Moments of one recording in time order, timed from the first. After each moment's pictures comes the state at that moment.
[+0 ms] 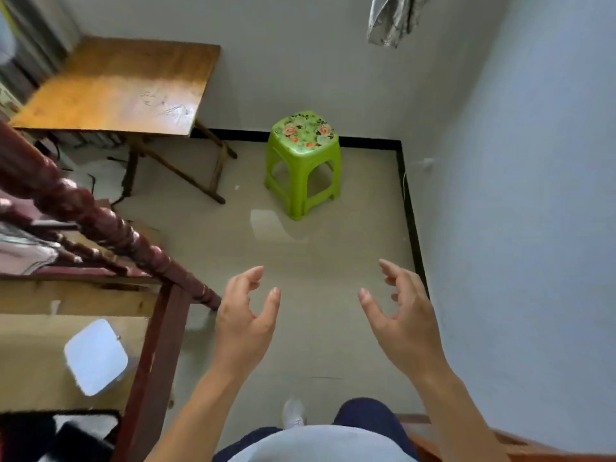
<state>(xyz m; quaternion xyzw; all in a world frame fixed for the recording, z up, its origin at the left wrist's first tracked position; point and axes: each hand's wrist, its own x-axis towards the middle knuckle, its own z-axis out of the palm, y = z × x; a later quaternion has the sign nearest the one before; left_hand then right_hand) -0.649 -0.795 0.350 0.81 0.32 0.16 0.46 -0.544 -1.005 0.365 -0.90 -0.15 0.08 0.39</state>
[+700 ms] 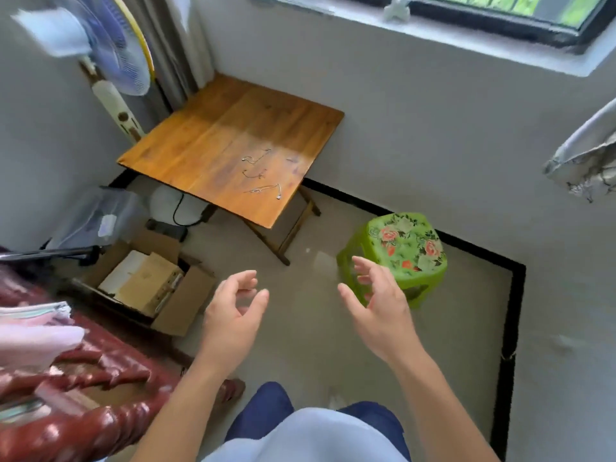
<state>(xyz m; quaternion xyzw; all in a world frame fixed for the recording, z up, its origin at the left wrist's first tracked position) -0.351 -0.442 0.365 0.70 0.50 0.20 0.46 -0.161 -0.576 0.353 -0.83 -0.36 0.20 0.38</state>
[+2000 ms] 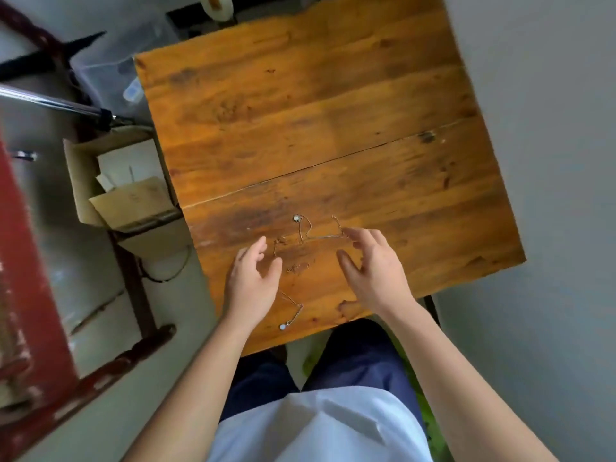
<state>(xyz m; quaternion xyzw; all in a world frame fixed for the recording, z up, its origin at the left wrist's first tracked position) -0.069 0.046 0.179 0.38 0.80 0.17 0.43 0.137 0.092 0.177 -0.64 -0.65 0.40 0.07</state>
